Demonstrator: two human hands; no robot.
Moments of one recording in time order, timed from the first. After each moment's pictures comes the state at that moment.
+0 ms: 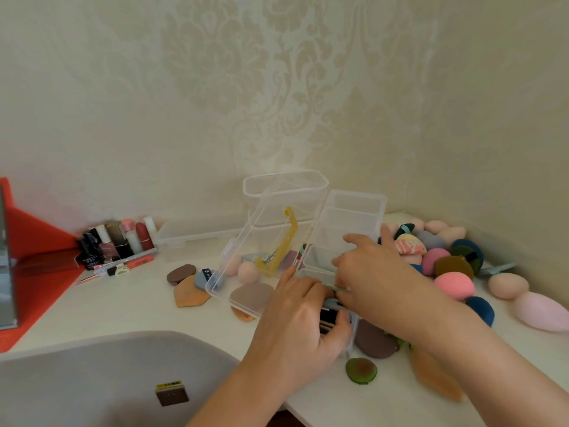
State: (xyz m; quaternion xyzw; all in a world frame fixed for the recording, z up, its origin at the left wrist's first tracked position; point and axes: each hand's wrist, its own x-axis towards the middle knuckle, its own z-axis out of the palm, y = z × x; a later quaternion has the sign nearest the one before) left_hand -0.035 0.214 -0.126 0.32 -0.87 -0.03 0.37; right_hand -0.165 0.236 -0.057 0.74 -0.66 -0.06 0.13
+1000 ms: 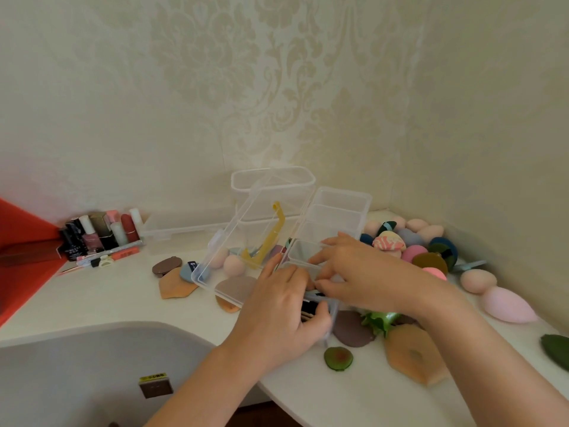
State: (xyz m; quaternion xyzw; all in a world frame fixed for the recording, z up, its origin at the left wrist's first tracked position) left_hand -0.035 0.208 -0.122 0.30 -0.88 0.02 0.37; right_hand -0.187 0.242 -0.047 0.82 -0.57 0.05 -0.03
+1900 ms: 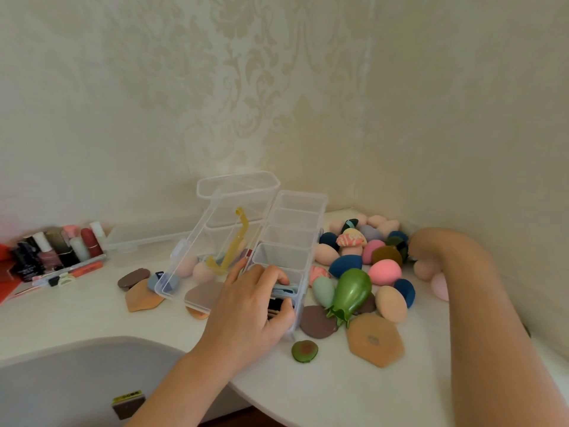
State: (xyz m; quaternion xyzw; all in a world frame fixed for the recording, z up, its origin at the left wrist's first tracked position) left_hand -0.035 0.213 -0.119 0.29 -0.88 0.02 0.37; right_hand -0.325 0.250 -0.052 0.36 -0.92 0.04 -0.16
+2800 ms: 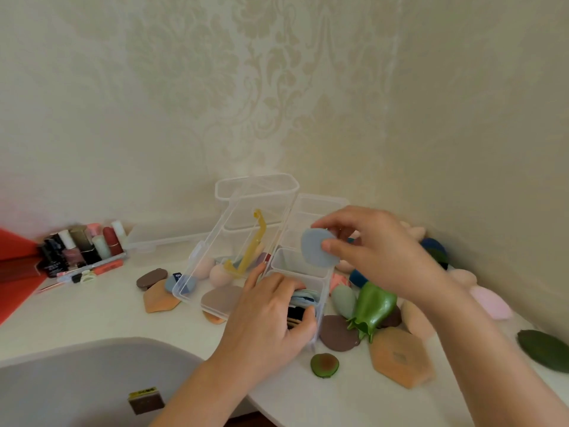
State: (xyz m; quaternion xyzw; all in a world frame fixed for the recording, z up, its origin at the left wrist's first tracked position) left_hand -0.038 0.209 -0.122 0.31 -0.88 0.01 0.36; right_hand -0.213 0.255 -0.030 0.71 -0.59 0.39 -0.06
